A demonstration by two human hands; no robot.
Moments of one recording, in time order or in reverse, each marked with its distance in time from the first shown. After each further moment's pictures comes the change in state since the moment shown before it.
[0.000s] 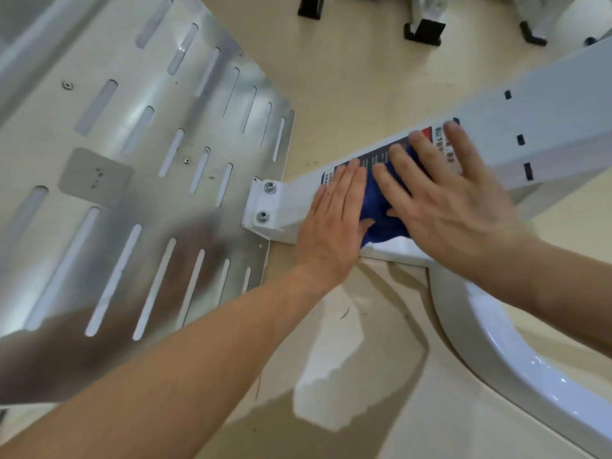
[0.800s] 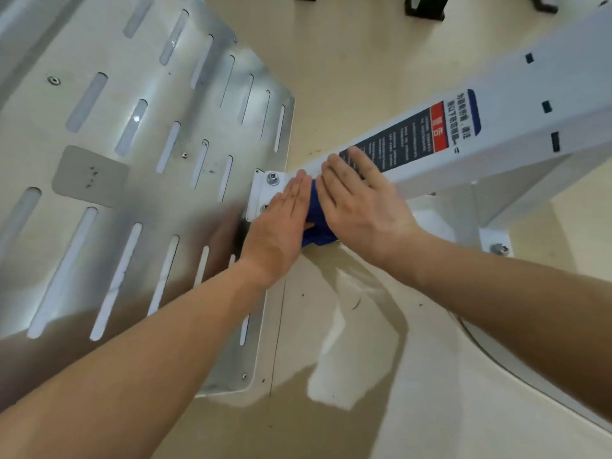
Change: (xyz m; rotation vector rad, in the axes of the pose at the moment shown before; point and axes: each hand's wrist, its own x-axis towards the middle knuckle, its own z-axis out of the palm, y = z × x) left_hand -0.028 -0.108 -0.009 0.342 -0.144 0.105; right_hand 0.050 -0.093 0.002 0.199 -0.027 -0.108
